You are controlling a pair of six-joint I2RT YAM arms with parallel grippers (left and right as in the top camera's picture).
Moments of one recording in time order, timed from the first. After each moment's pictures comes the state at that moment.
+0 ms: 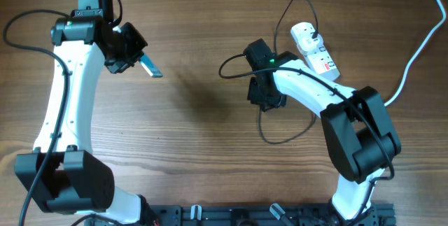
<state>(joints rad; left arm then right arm) 0.04 1.70 1.58 -1.10 0.15 -0.63 0.50 1.98 1.27 -0.78 0.00 0.68</state>
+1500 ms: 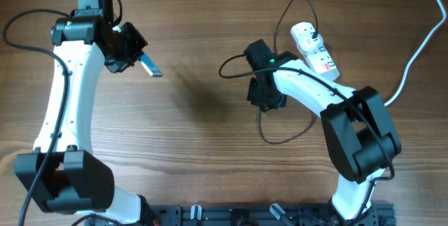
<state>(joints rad) 0.04 1.70 1.58 -1.09 0.15 -0.63 0.50 1.98 1.27 -0.80 -0.02 0.69</state>
